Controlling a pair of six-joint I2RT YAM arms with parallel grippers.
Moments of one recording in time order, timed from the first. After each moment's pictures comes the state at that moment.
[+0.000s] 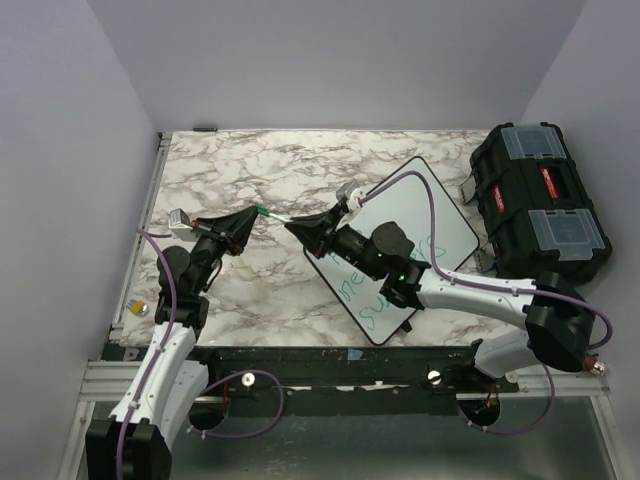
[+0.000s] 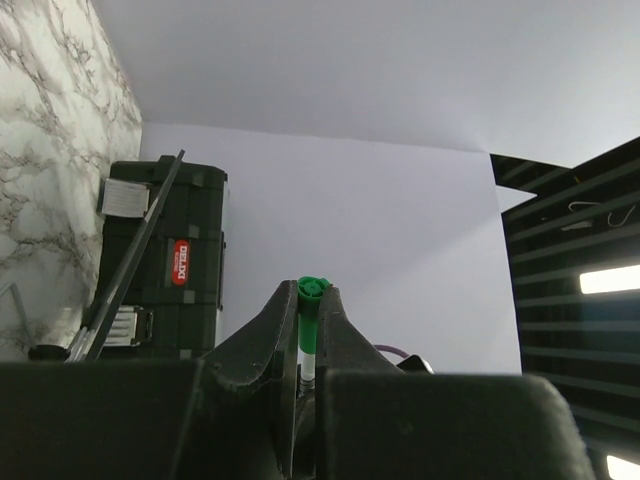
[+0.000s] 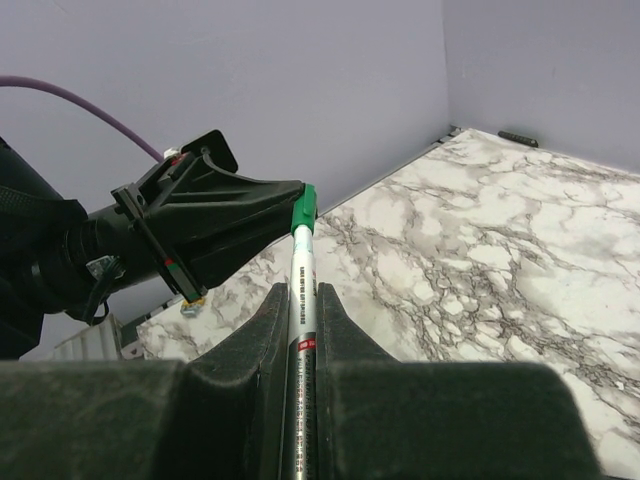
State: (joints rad) left arm -0.09 0.70 0.34 0.49 0.37 -1.80; right arm 1.03 1.42 0.86 0.76 0.06 0.22
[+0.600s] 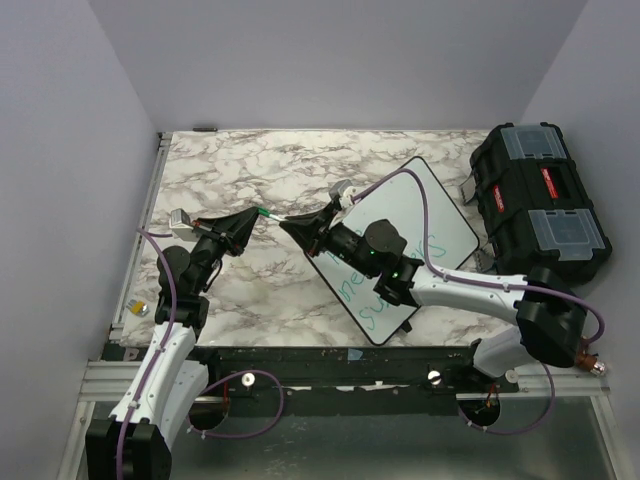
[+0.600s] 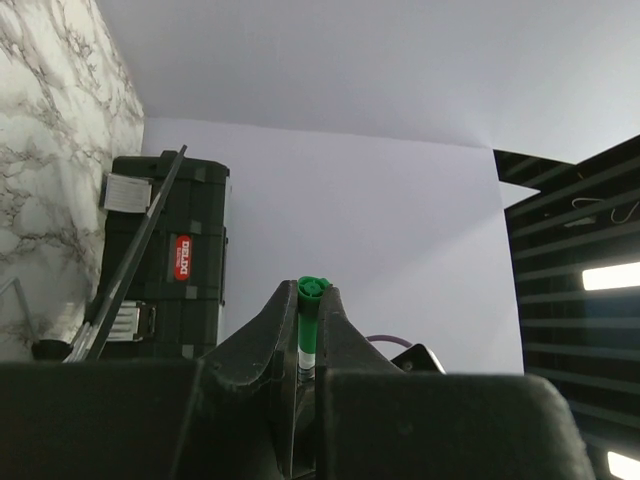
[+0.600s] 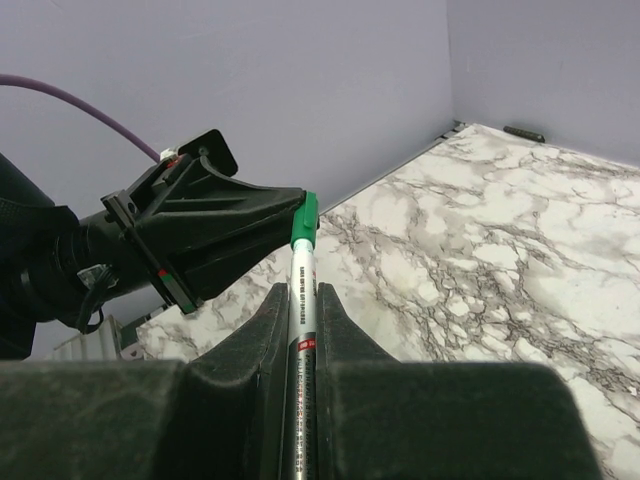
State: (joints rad) left arm -0.09 0.70 0.34 0.49 0.38 -1.80; right arm 1.04 1.47 0.90 0.76 0.06 0.23
